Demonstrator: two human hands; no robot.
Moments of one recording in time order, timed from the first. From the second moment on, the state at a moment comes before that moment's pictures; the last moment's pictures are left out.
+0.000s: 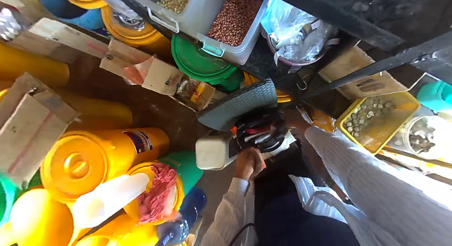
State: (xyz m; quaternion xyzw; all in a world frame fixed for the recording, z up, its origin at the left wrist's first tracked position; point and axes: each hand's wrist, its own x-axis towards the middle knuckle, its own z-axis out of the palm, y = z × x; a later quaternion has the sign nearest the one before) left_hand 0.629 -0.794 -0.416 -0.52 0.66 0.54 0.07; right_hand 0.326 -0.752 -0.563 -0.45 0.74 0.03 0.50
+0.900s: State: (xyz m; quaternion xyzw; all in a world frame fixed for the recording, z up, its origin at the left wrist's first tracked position) left_hand 0.512 -0.803 -0.452 -0.42 0.76 0.40 0.30; right_hand 0.340 -0.737 -0.490 -0.39 0.63 -0.22 0.63
